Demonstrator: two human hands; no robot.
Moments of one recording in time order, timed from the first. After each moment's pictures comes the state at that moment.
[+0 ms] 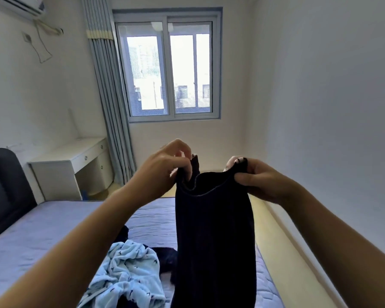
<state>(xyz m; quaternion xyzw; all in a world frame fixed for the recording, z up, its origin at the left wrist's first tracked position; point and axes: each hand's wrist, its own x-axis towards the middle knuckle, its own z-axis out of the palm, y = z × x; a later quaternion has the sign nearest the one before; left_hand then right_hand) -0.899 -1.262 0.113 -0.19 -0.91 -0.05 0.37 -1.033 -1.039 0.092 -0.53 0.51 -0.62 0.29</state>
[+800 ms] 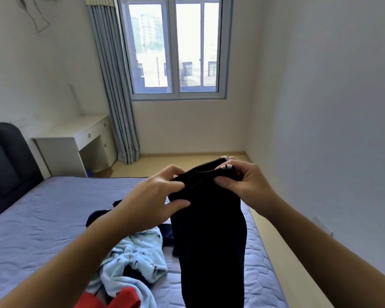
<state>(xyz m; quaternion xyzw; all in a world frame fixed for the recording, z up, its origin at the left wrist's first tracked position) -0.847 -1.269 0.054 -0.10 -0.96 -0.16 0.21 -0.993 -1.073 0.046 -0.46 0.63 -0.63 0.05</state>
